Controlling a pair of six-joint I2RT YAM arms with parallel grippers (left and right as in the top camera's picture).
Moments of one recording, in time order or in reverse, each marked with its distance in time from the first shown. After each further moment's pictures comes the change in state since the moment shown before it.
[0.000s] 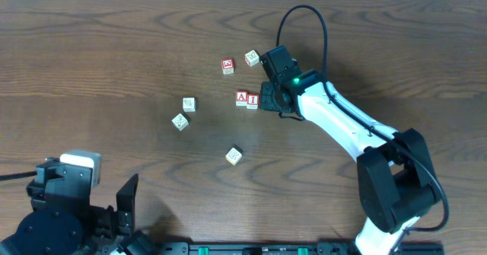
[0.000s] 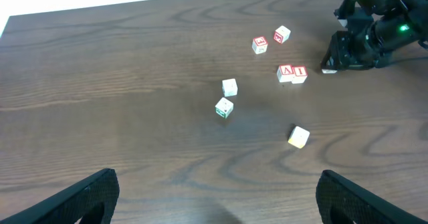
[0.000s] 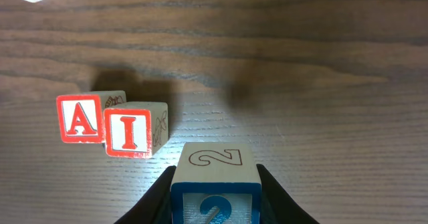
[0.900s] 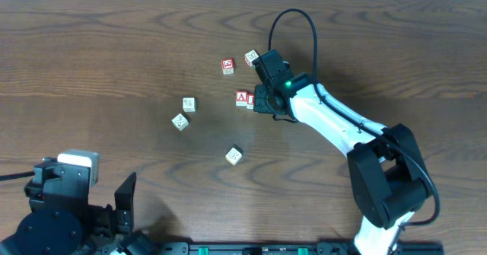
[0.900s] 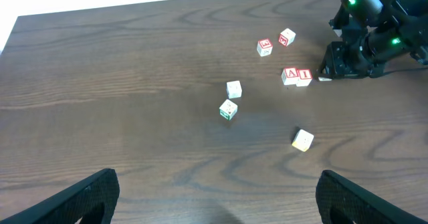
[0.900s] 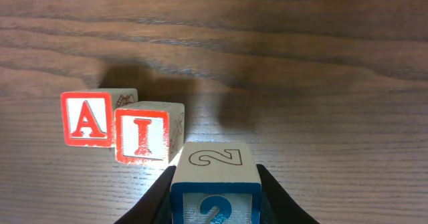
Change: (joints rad) left arm 0.000 0.000 0.000 0.000 -0.016 -0.008; right arm 0.030 0.040 -0.006 0.042 0.001 0.000
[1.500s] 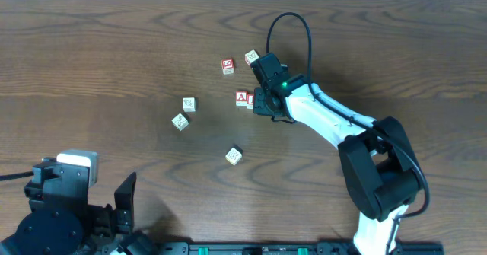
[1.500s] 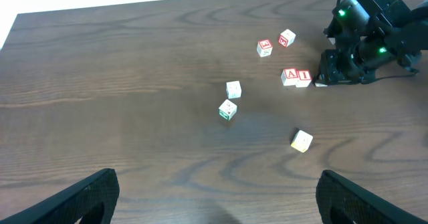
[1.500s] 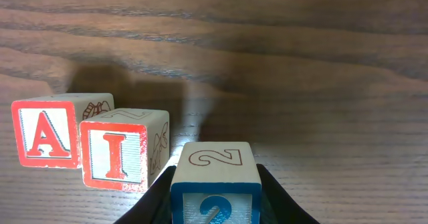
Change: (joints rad) left arm 0.000 0.000 0.000 0.000 -0.001 -0.011; right arm 0.000 0.055 -0.001 0.026 0.010 0.000
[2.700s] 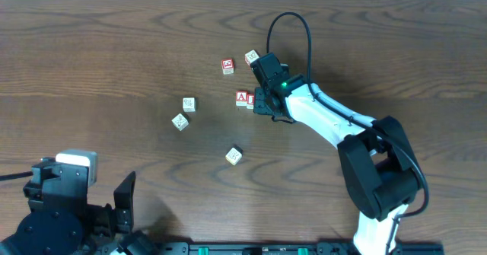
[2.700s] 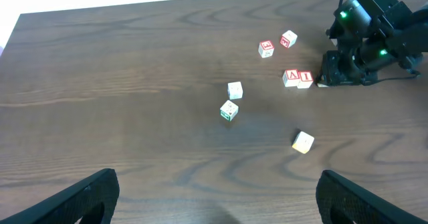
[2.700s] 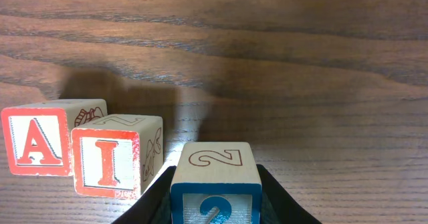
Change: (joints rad) left arm 0.000 0.000 0.000 0.000 -0.007 -0.003; right arm 0.000 0.006 0.000 0.004 0.021 -0.001
